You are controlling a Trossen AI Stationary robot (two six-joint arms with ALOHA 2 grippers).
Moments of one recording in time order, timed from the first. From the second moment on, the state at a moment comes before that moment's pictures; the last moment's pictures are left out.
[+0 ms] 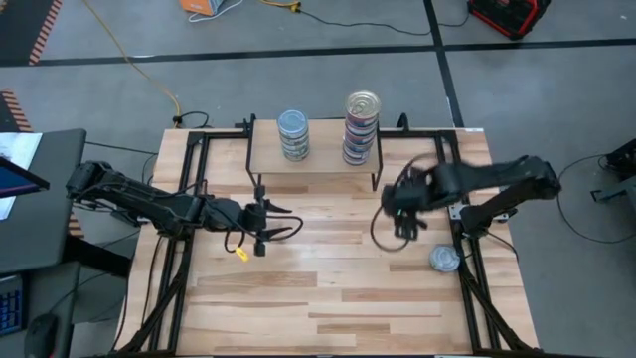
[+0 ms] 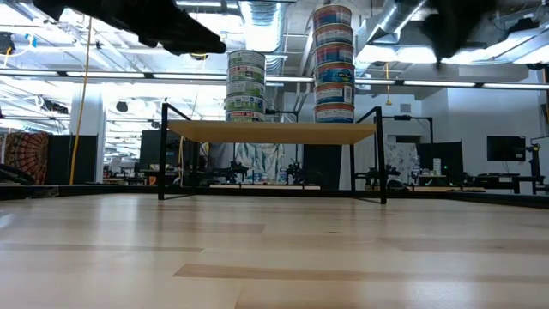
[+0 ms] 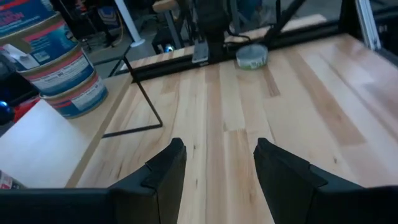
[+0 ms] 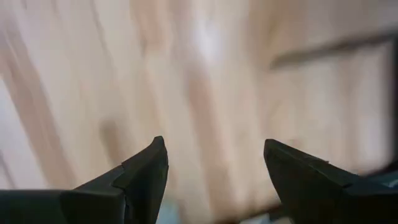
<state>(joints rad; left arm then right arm) -0.22 1.08 0.63 0.20 -0.36 0.18 0.17 1.38 1.42 -1.45 0.25 0.35</state>
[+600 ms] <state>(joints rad) -0.25 1.08 0.63 0.25 -0.33 0.08 0.43 1.54 0.88 -1.34 -0.21 0.80</state>
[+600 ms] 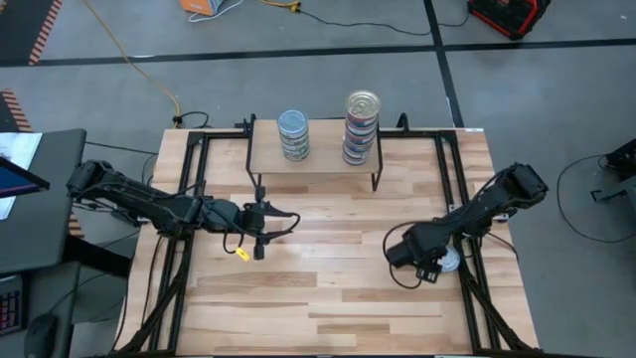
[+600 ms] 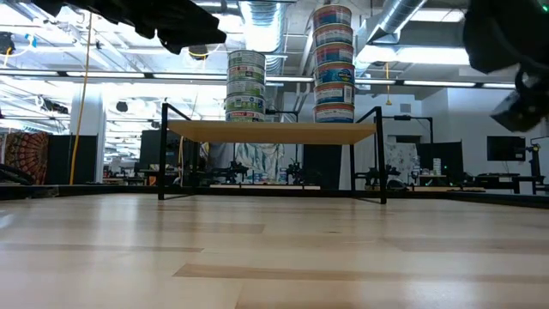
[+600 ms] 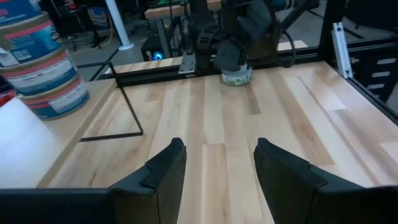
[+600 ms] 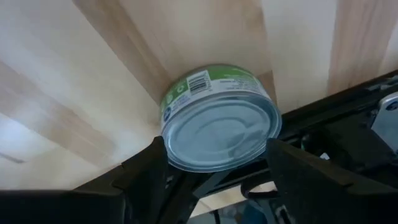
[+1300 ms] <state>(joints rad) -0.35 1.03 0.63 0.26 -0.40 0.06 0.41 1.74 1.13 -1.06 0.07 0.57</state>
